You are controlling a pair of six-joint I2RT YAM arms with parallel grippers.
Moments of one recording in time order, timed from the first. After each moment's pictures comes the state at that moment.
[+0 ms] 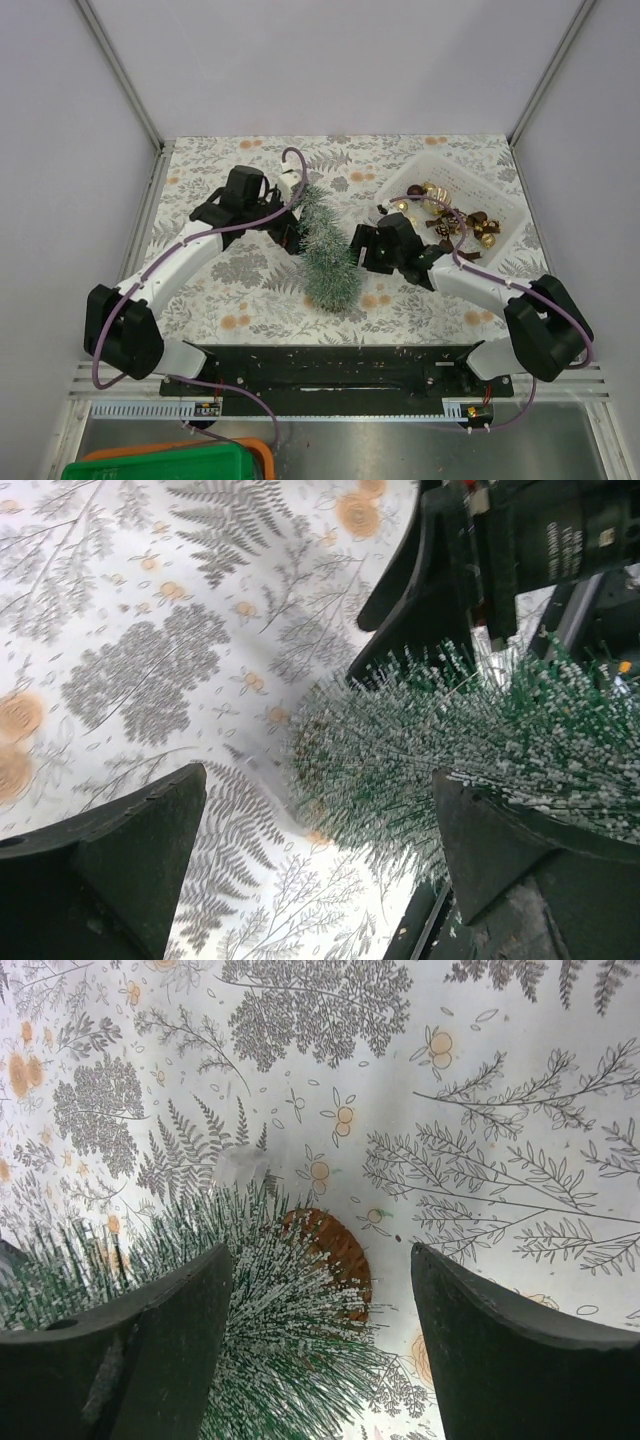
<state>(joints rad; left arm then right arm) -0.44 1.42 1.14 -0.44 0.69 0.08 0.64 1.41 0.75 -0.03 -0.07 0.76</state>
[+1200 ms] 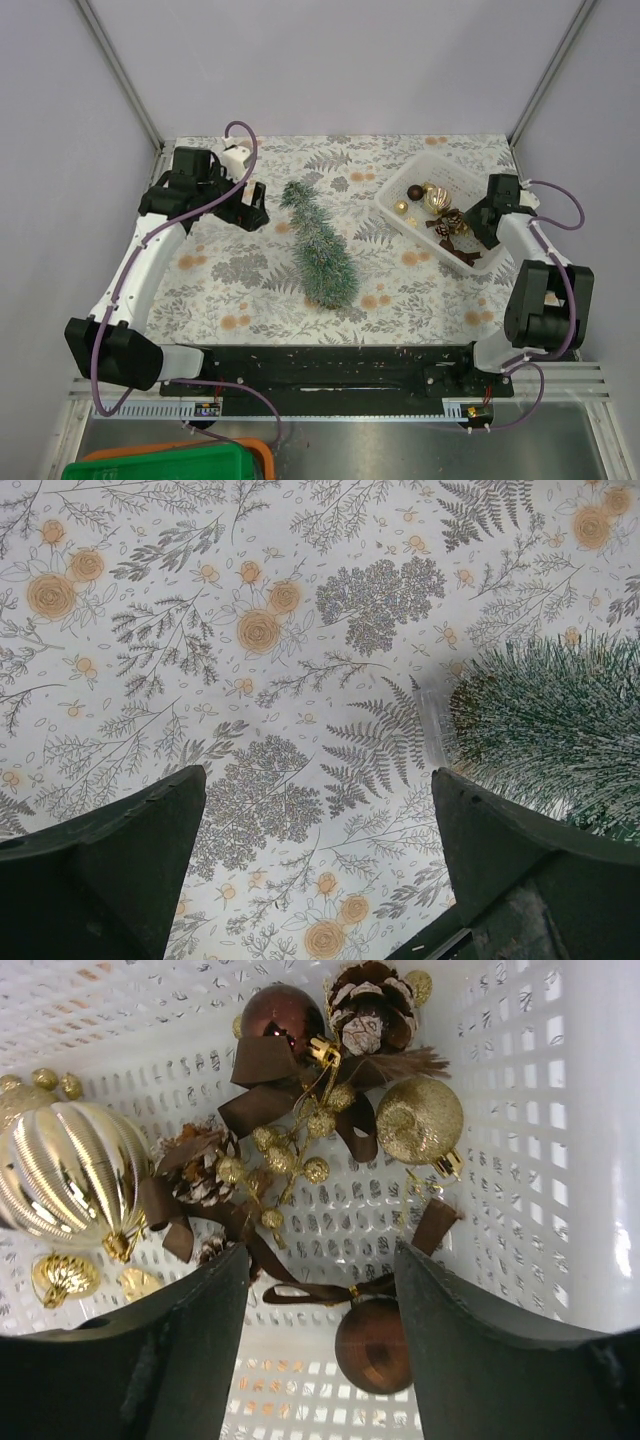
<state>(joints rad) -0.19 1.31 1.33 -0.79 0.41 0.19 -0.15 1.51 1.02 -0.45 0.22 0.77</state>
